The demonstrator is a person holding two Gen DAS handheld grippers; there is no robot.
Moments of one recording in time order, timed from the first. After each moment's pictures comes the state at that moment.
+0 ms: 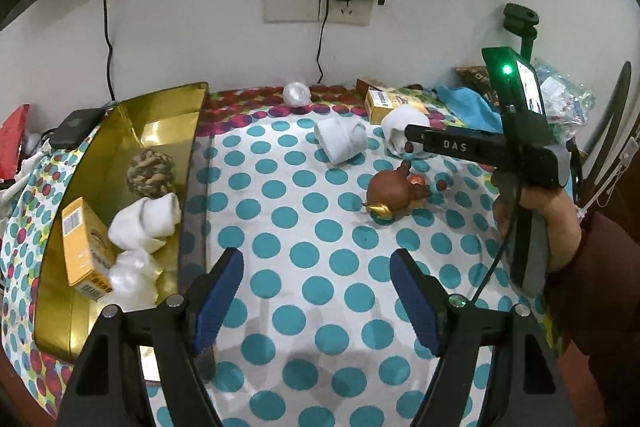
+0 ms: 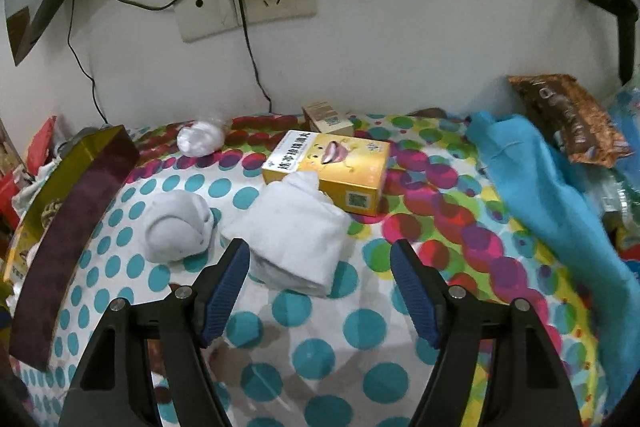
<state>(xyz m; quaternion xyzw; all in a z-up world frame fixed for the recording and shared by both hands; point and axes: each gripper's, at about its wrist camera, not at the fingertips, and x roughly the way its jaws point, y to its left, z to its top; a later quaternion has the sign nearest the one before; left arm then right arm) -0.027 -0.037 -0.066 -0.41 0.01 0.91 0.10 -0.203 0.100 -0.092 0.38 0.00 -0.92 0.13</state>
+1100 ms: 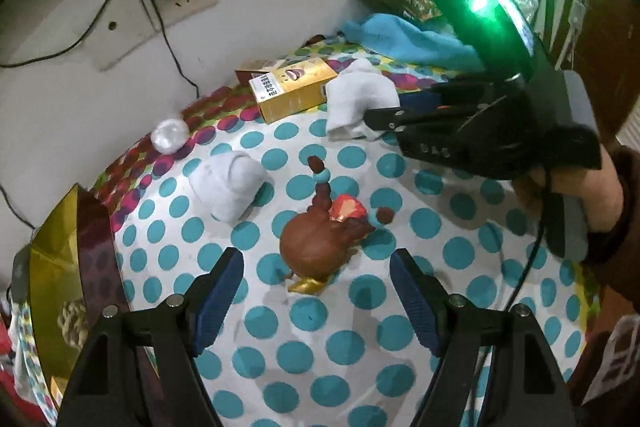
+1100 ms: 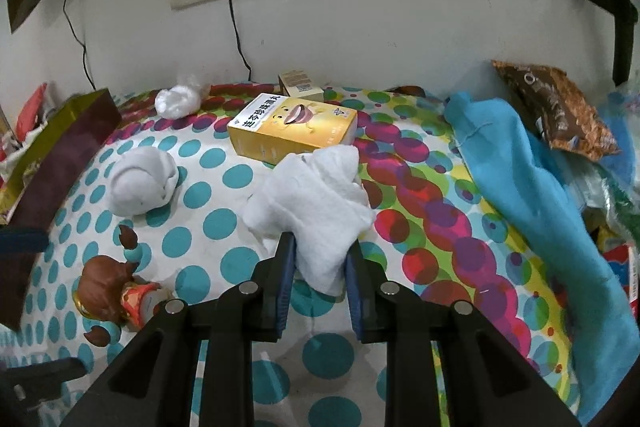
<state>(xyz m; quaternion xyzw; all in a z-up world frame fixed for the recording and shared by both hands) -0.103 0.056 -0.089 -0.44 0.21 0.84 0.24 -0.223 0.045 -0.142 0.41 0.05 -0.90 0.12</state>
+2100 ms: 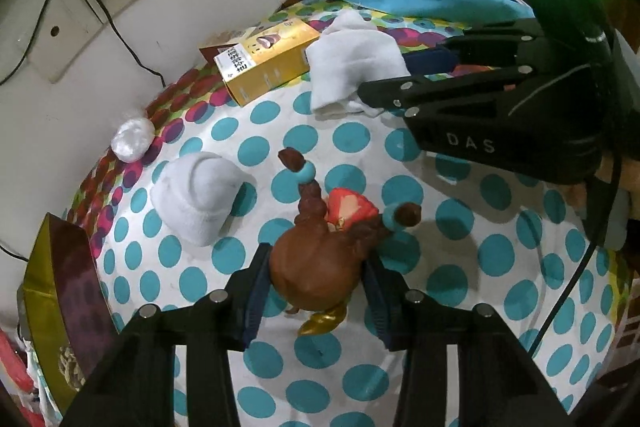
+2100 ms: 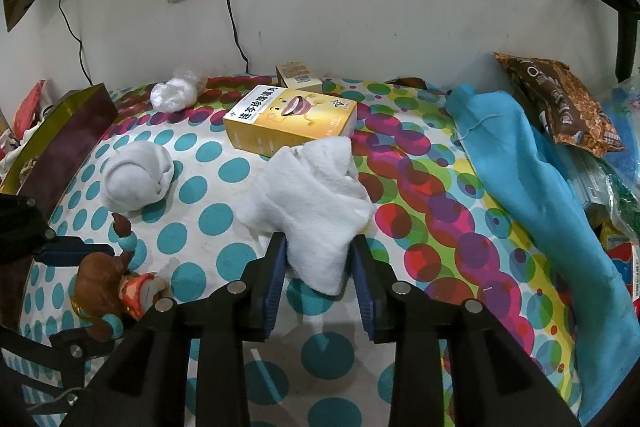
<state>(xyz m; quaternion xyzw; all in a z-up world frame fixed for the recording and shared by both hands) -0.132 0.080 -0.114 -0.48 0.26 0.80 0.25 -0.225 0.046 -0.150 0.42 0.05 -0.90 0.13</state>
